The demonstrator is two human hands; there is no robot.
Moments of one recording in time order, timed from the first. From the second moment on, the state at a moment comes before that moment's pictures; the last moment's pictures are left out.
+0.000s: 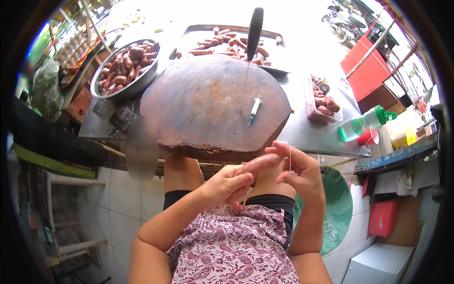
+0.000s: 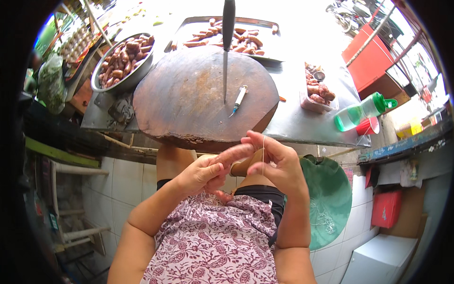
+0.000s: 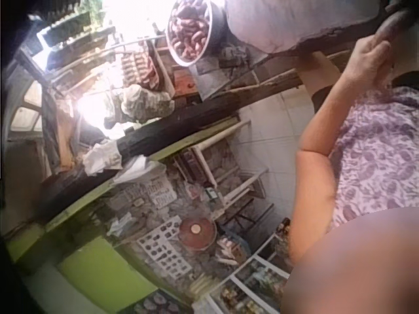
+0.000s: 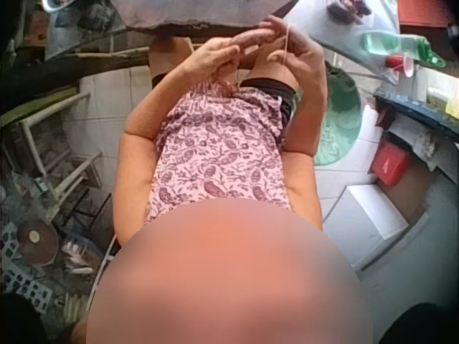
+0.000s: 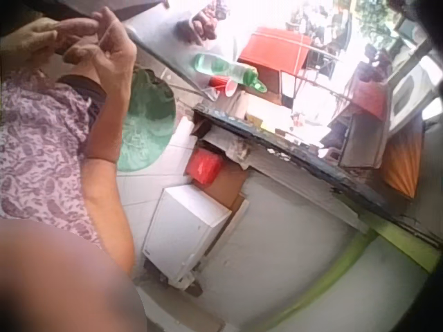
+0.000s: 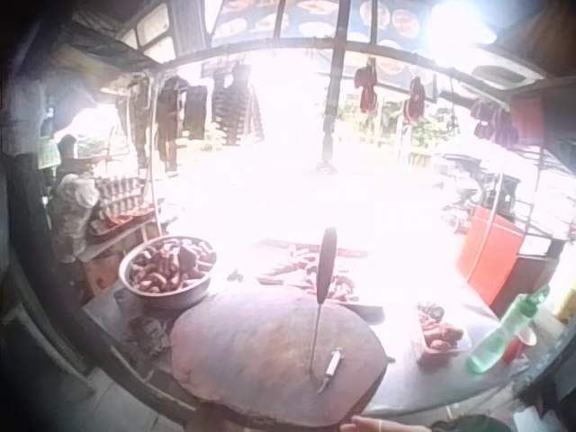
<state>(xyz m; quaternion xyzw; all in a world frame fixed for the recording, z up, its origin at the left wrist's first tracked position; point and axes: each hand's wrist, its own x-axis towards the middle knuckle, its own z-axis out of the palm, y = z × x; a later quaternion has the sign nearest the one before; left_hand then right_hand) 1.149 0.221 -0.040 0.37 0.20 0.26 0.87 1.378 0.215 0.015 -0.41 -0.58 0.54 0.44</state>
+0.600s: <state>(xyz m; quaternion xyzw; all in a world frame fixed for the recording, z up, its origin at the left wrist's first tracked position) 1.134 0.231 -0.049 0.46 0.16 0.11 0.87 1.378 0.212 0.001 -0.35 -0.70 0.54 0.31</state>
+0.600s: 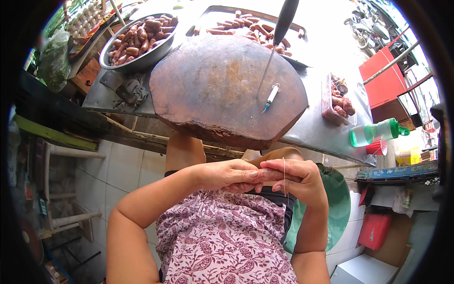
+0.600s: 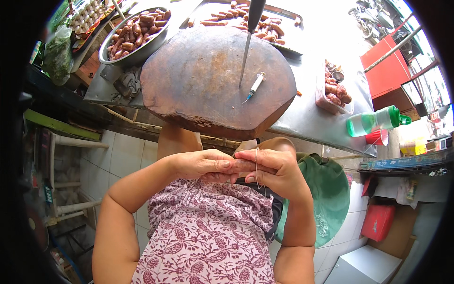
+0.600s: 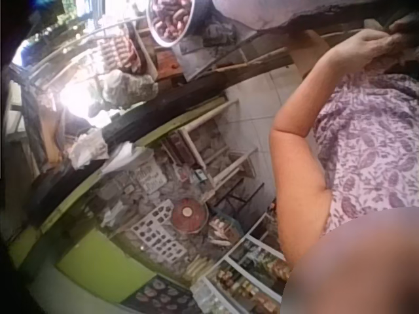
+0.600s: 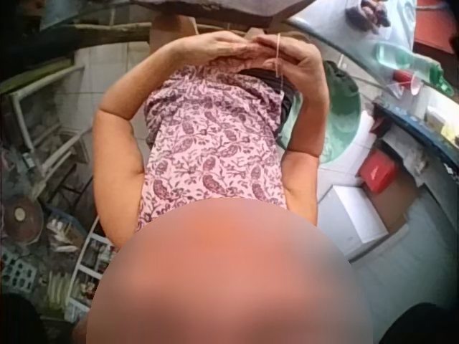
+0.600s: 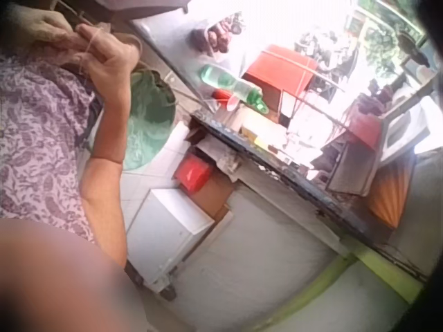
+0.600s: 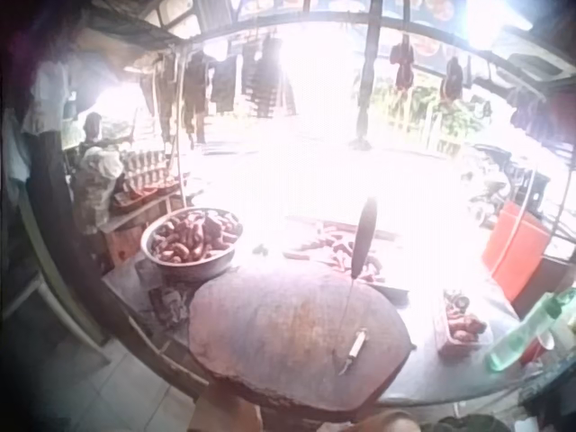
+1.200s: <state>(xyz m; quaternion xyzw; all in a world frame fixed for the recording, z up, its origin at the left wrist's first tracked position) 1.156 0.214 -0.049 0.30 0.27 0.29 0.87 1.363 0.194 -0.020 -0.34 -0.62 0.57 0.42</state>
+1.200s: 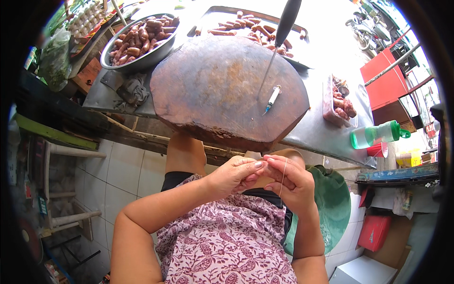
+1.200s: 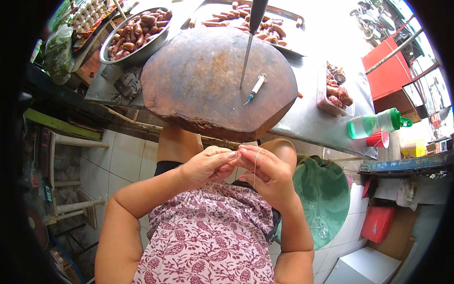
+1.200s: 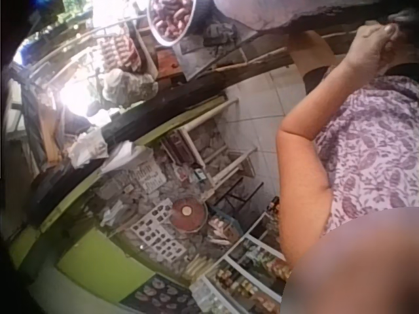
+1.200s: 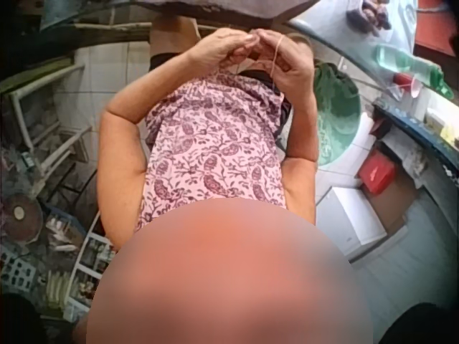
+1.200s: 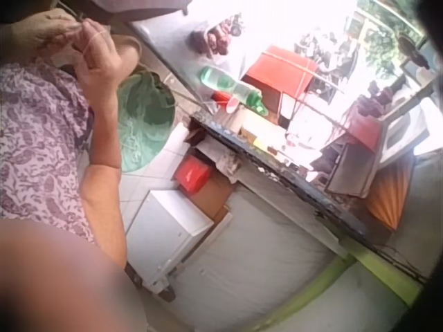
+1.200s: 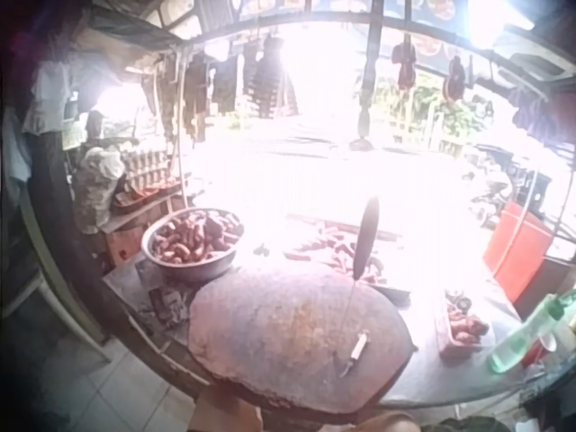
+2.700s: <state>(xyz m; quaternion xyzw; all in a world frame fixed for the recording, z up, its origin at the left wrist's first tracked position) 1.132 0.214 -0.025 0.75 0.47 0.45 0.13 1.356 0.180 -0.004 -0.29 -0.38 0.86 0.16</state>
